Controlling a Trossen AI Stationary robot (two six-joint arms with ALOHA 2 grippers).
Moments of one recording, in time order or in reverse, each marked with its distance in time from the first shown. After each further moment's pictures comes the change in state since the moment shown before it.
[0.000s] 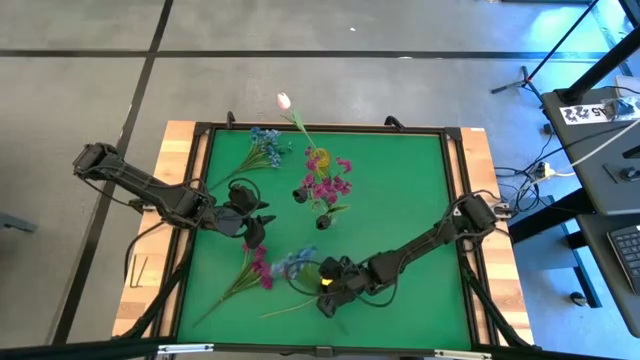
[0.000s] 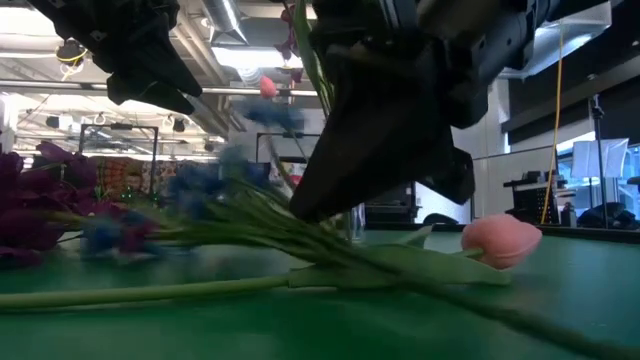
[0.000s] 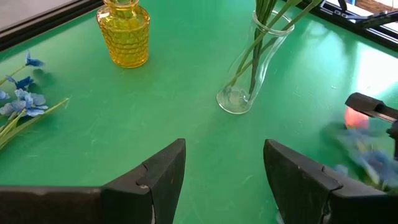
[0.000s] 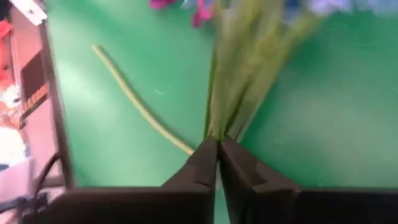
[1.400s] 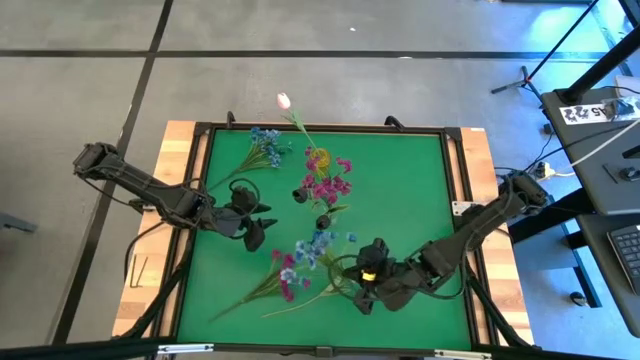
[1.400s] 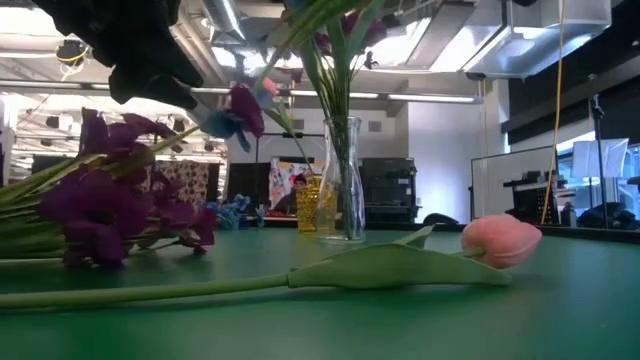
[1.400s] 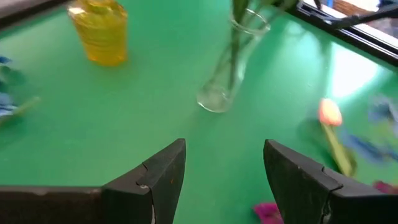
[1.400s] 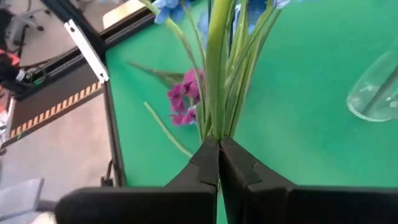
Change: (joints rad) left arm -0.010 0.000 0.000 0.051 0.060 0.007; right arm 0.134 -0.415 0.000 -0.352 0.336 -0.076
